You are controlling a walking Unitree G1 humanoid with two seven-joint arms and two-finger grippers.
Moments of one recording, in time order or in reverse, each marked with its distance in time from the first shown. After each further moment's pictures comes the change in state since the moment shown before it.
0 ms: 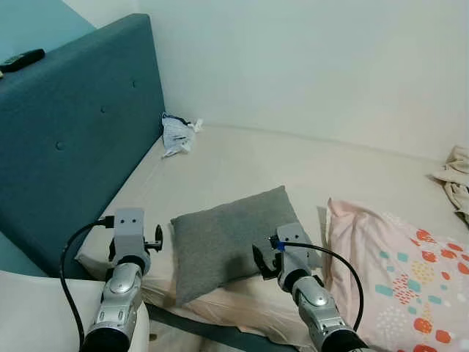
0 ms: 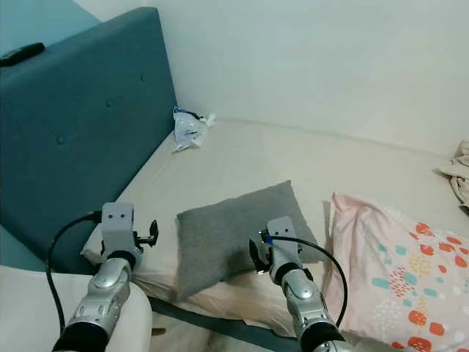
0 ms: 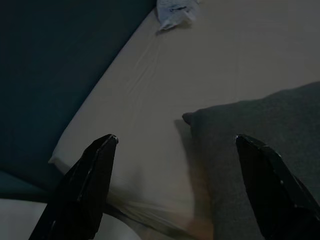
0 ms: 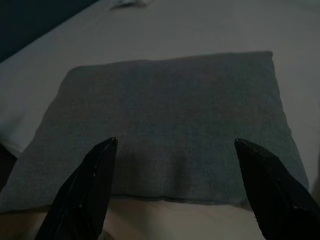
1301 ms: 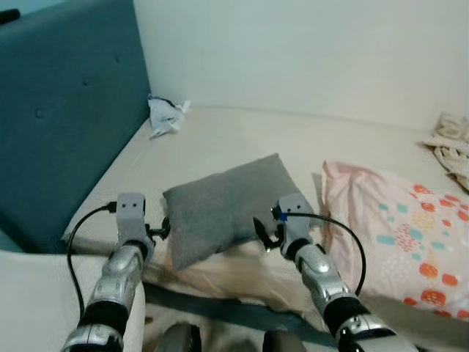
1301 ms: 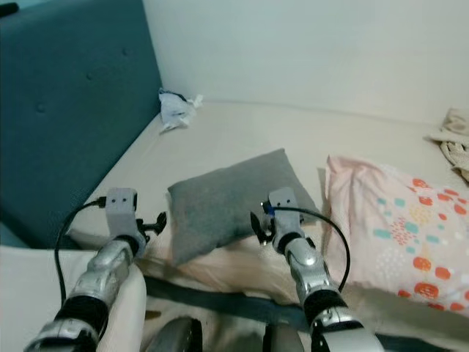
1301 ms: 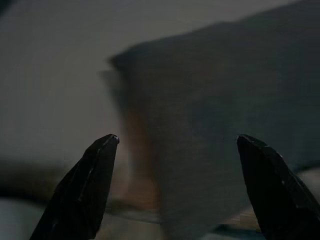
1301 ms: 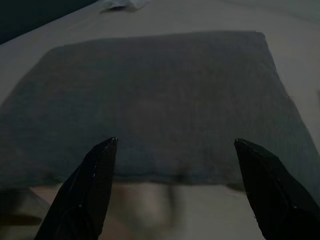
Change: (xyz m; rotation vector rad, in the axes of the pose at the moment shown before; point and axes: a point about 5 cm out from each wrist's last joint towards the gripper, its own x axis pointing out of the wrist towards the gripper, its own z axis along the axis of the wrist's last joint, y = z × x) left arm 0.029 -0.008 0.026 -0.171 0.083 -0.235; right arm 0.024 -0.018 0.057 -0.068 -0.112 0.020
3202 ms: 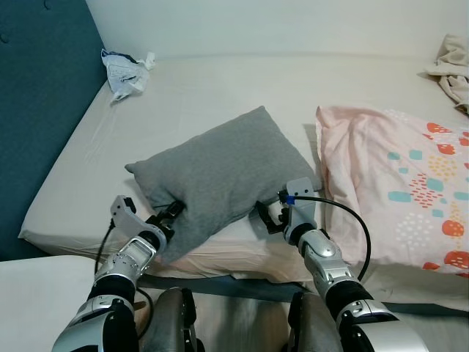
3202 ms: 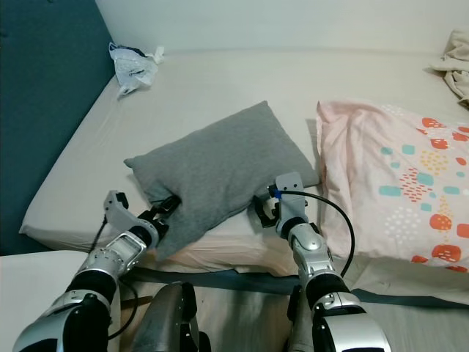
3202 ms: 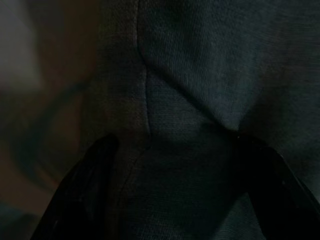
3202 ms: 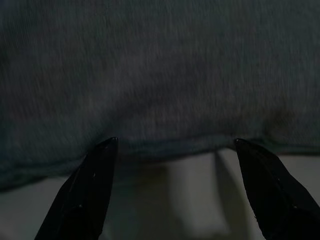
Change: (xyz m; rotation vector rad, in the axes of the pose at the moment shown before) left arm 0.009 -0.013 -0.009 -0.986 0.074 -0.153; right arm 0.007 -0.009 0.018 0.026 -0.050 -0.005
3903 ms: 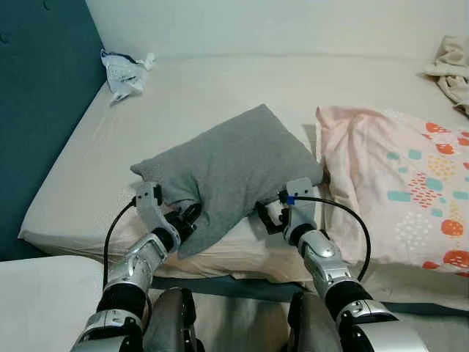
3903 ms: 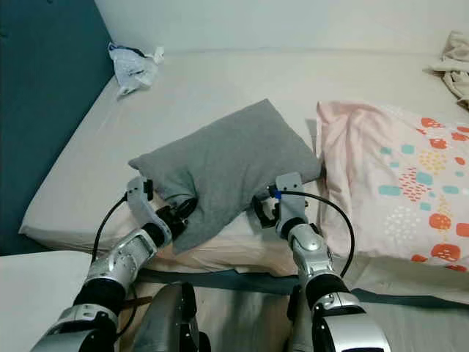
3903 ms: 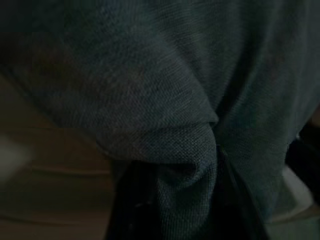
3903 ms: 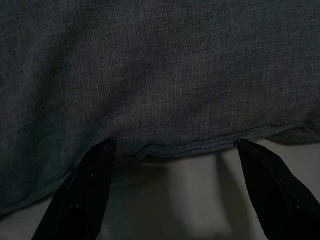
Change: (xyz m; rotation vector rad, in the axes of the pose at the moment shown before) left arm 0.000 -0.029 -0.026 0.626 0.109 -0.181; right arm 0.000 0.000 -0.001 0.005 0.004 -0.013
